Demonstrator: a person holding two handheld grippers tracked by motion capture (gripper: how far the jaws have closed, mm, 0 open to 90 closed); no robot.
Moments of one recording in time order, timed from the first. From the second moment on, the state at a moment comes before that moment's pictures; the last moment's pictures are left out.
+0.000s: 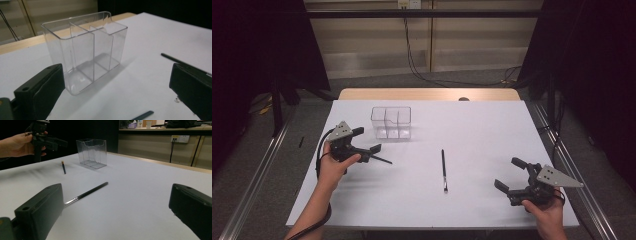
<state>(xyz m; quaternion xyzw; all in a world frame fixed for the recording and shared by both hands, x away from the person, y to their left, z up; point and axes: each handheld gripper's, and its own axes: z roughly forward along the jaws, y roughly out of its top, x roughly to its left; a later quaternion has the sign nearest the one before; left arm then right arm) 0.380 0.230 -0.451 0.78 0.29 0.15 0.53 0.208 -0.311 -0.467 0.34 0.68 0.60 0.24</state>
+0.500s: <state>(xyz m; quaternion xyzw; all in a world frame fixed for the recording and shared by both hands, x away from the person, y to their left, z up) 0.394 0.221 -0.447 0.86 0.27 0.09 0.42 0.208 -0.311 -0.467 0.34 0.69 0.60 0.24</state>
